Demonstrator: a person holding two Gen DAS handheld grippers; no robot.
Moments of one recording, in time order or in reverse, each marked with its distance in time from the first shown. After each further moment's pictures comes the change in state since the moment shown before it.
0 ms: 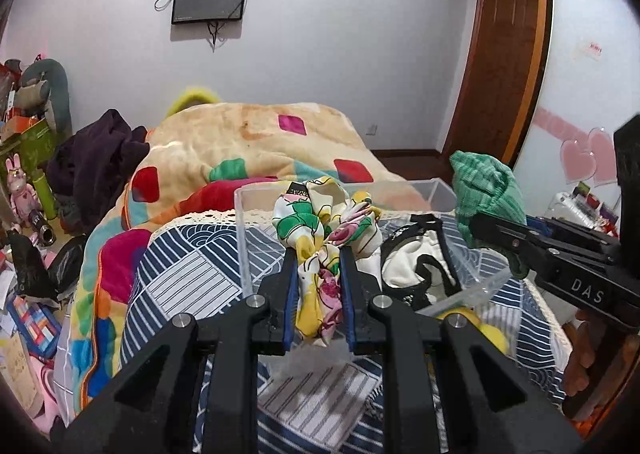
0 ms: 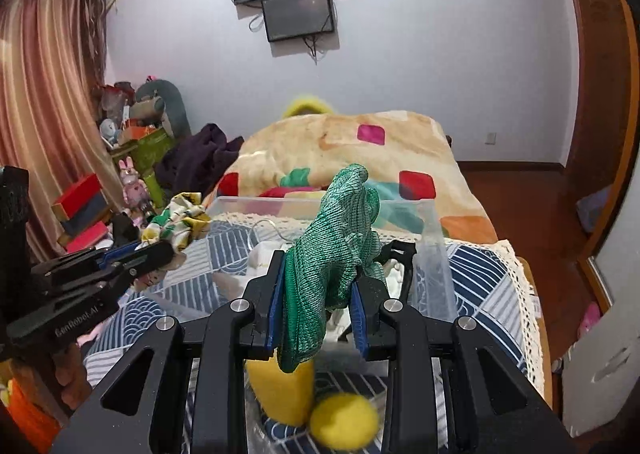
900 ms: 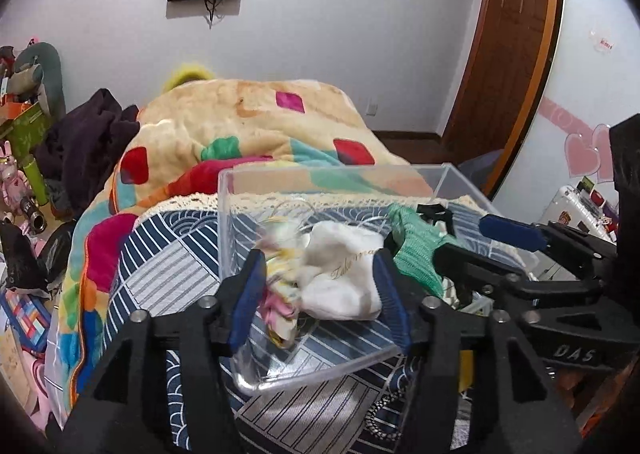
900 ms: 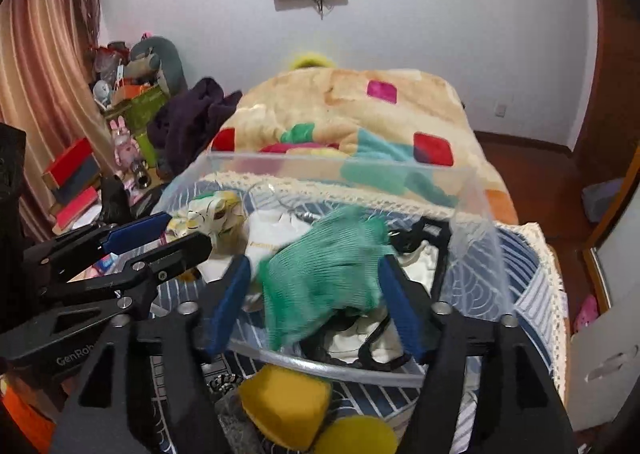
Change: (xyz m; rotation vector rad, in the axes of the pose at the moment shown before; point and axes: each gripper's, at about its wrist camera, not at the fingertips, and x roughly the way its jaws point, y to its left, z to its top) left arm 0.027 0.005 0.004 -0.027 0.063 -0.020; right arm 0.029 0.005 0.003 -0.038 0.138 0.009
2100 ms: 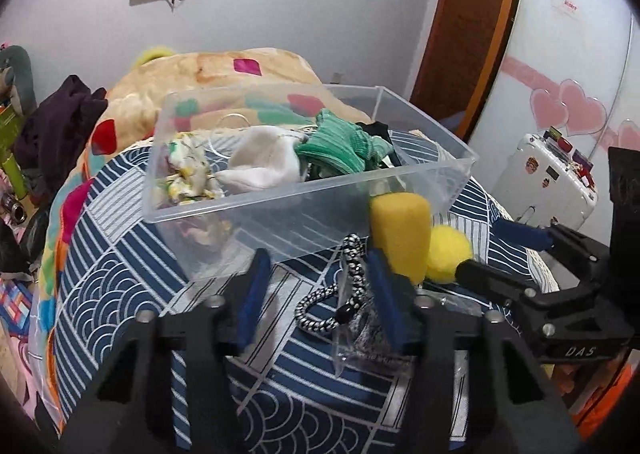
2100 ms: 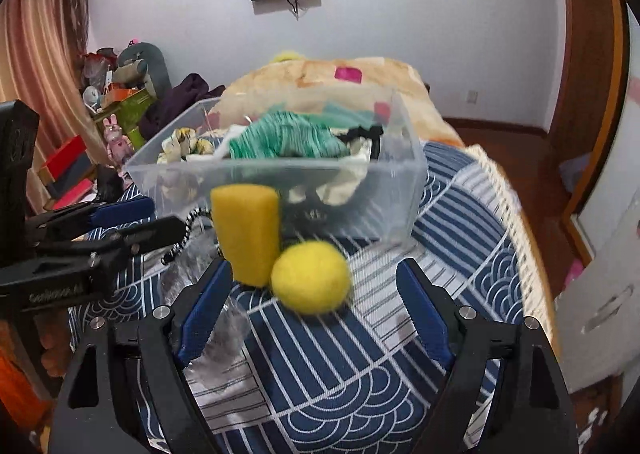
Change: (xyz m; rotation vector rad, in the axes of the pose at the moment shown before) left arm -0.015 -0.045 -0.069 0.082 0.108 -0.098; right arm -0.039 -0.021 -0.088 0.063 0.002 -0.052
